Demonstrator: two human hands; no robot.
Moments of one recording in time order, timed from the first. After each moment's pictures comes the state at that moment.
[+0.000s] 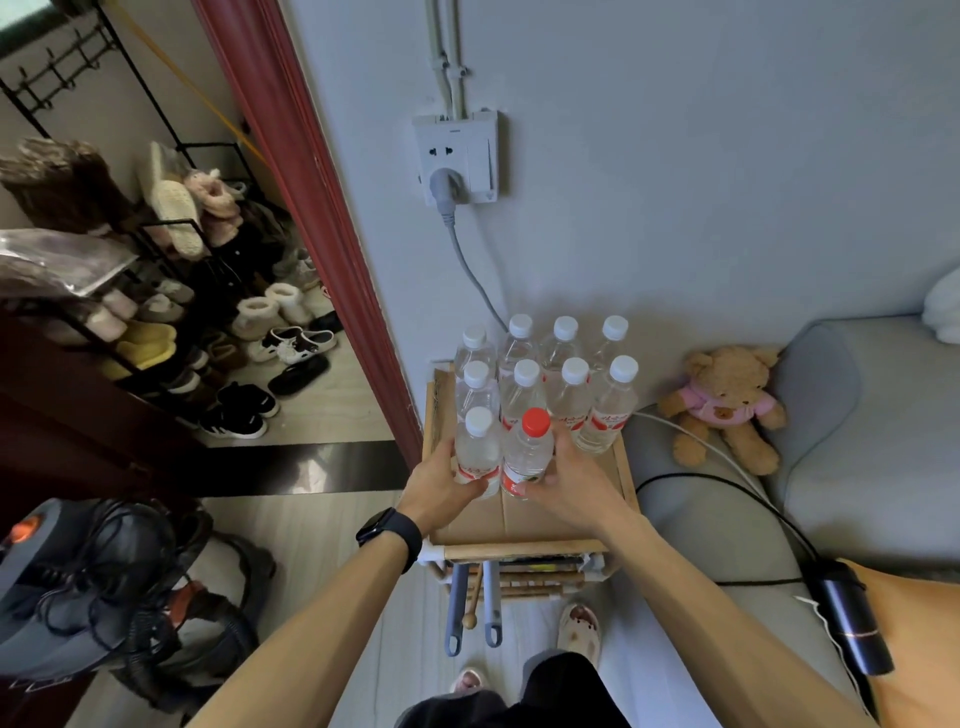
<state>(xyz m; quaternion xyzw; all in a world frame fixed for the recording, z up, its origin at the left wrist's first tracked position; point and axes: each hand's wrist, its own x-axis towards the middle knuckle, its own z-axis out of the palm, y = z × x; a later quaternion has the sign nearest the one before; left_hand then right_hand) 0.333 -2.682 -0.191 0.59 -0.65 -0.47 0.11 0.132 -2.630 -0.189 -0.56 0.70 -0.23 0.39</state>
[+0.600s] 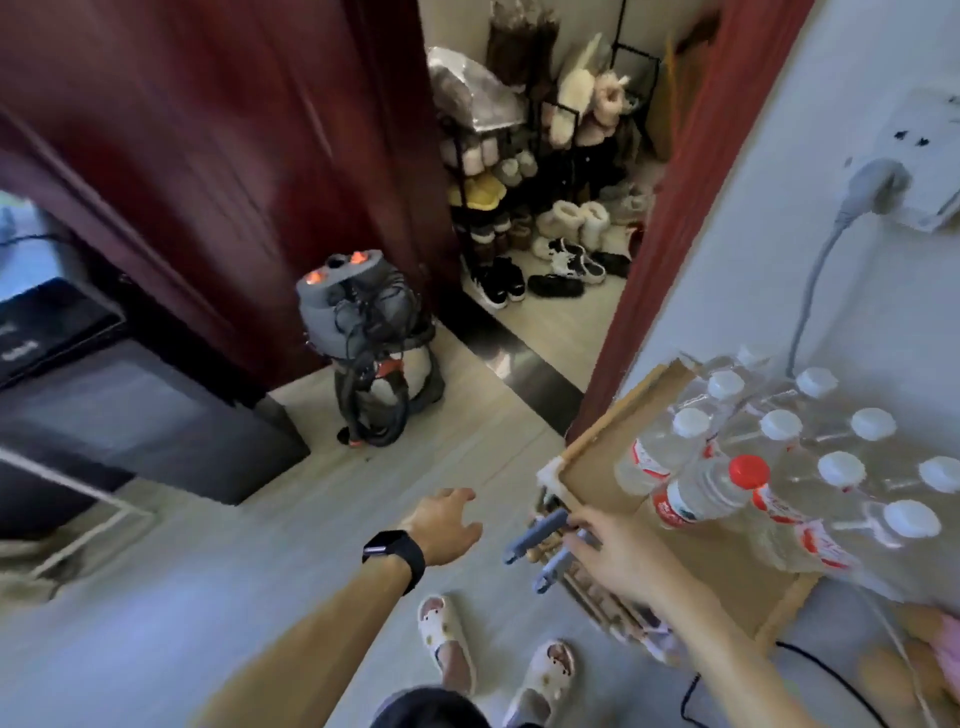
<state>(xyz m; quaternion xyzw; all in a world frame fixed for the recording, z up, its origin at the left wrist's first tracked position) 0.409 -2.502 -0.213 0.81 -0.42 -0.41 0.02 0.181 -2.615 -0.193 -0.80 0.43 0.14 0.39</state>
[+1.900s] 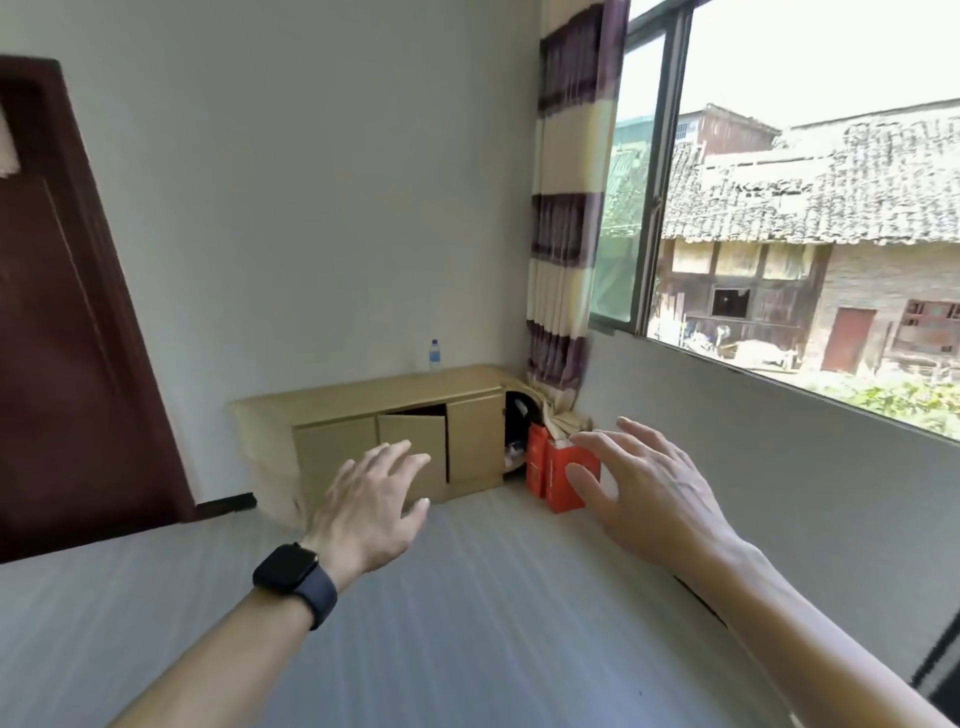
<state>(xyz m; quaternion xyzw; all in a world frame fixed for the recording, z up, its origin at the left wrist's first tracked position) 0.501 -1.361 0.091 0.92 0.34 0.18 -0.05 0.719 -1.563 0.125 -0.80 -0.54 -0.16 0.21</state>
